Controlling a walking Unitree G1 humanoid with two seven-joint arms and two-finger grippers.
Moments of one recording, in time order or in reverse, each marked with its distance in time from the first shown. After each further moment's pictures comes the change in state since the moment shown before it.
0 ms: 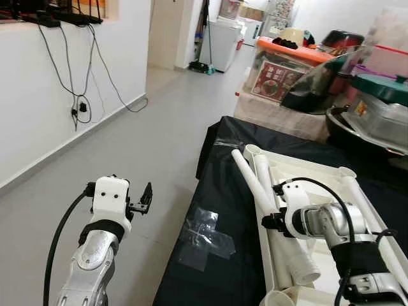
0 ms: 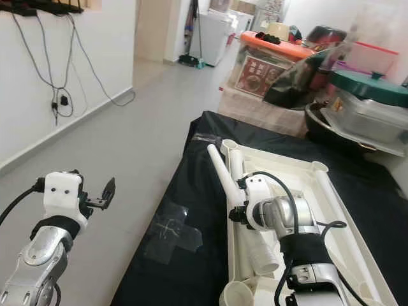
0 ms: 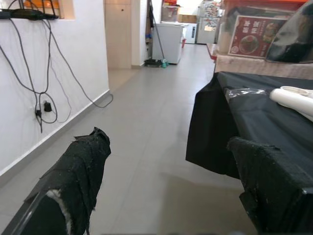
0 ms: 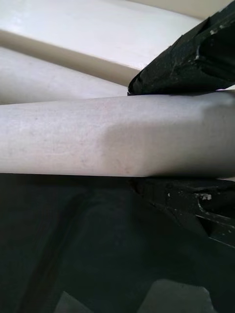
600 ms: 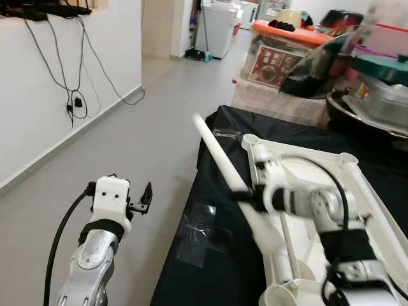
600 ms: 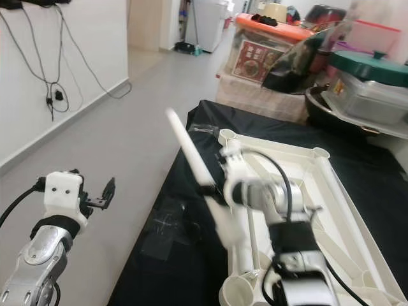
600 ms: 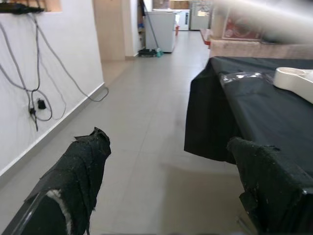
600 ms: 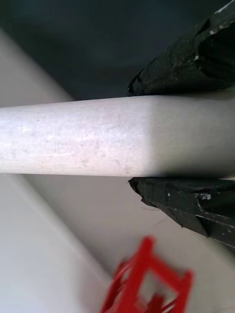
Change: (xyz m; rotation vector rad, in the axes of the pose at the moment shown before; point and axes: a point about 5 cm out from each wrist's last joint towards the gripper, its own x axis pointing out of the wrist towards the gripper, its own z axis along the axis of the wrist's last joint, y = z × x) left arm 0.003 0.005 0.004 -0.006 -0.017 -0.018; right arm -0.048 0.071 0.080 -0.006 -0.469 0.486
